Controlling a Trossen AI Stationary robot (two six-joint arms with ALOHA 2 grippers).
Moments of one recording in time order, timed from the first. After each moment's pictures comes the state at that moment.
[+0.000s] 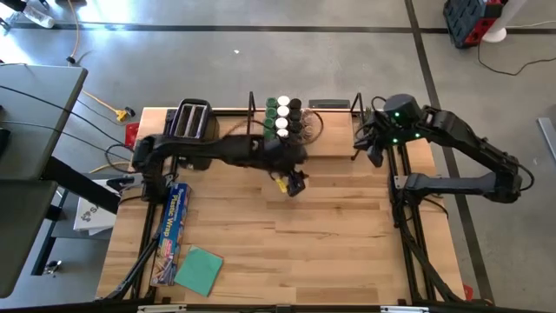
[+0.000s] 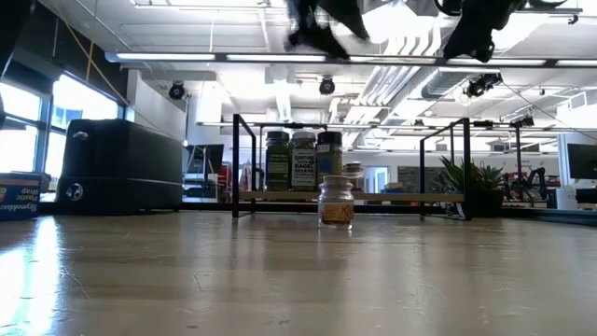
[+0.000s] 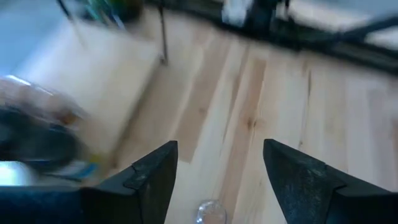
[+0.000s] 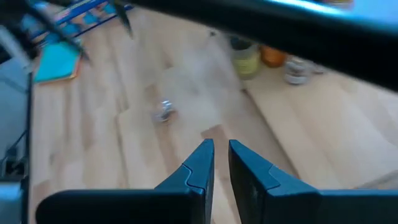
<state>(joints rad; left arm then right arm) 0.01 1.85 1.76 -0.66 -0.16 -0.26 -0.52 0.94 1.13 -1.01 -0.29 0.04</state>
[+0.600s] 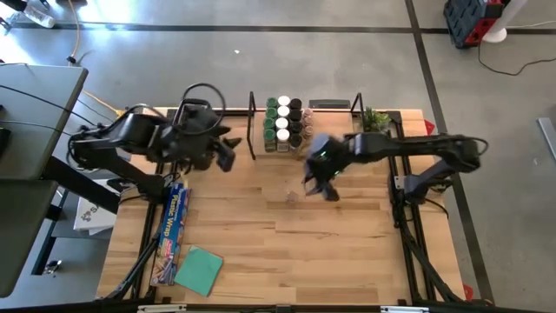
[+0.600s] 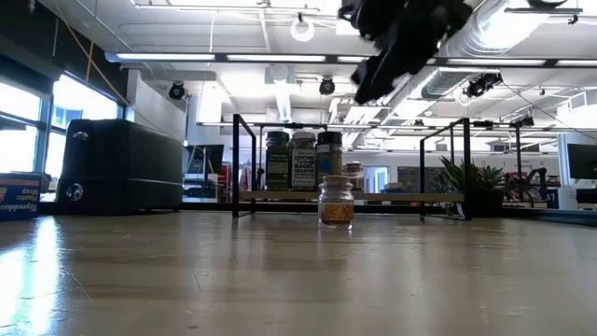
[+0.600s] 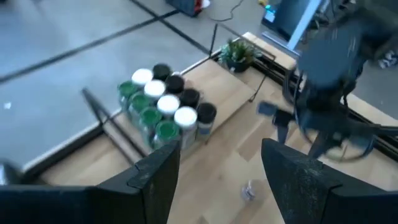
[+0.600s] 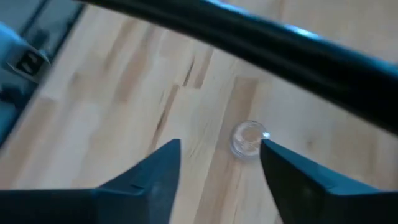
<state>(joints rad) -0.18 1.36 1.82 -1.20 -0.70 -0.69 -0.13 1.50 1.13 -0.57 -0.40 -0.26</state>
